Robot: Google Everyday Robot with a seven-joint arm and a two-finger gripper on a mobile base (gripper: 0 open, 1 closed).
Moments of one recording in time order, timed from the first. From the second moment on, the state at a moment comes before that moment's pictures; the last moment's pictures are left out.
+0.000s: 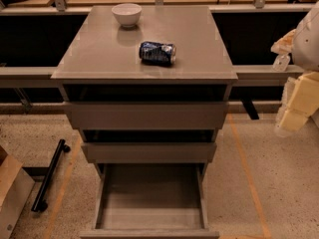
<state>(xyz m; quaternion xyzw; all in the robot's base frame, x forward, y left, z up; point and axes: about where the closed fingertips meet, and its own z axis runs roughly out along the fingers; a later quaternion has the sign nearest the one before) 0.438 -0.217 0.976 -0.60 0.78 -0.03 0.16</state>
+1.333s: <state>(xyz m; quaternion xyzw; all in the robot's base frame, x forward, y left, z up) 0.521 -0.139 0.959 -0.60 0.76 0.05 0.25</state>
